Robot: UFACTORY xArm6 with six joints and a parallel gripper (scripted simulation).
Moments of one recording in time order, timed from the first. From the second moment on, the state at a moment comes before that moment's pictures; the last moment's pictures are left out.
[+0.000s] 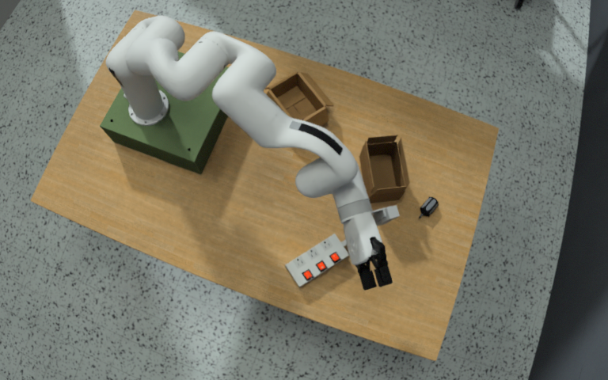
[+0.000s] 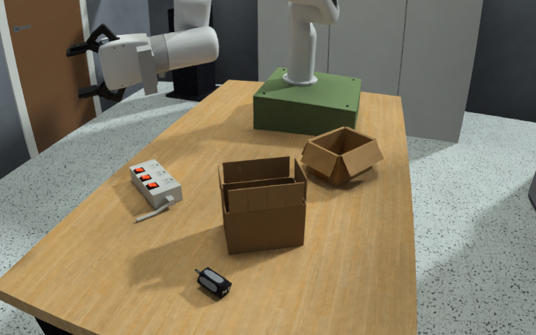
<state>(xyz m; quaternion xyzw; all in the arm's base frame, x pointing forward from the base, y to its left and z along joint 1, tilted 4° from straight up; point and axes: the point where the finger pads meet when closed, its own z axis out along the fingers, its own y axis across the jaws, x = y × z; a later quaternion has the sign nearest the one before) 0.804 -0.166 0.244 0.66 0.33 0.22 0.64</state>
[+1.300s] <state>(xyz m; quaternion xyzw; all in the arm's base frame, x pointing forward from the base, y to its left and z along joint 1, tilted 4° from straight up) 0.787 -0.205 0.217 0.69 0.36 0.11 0.62</state>
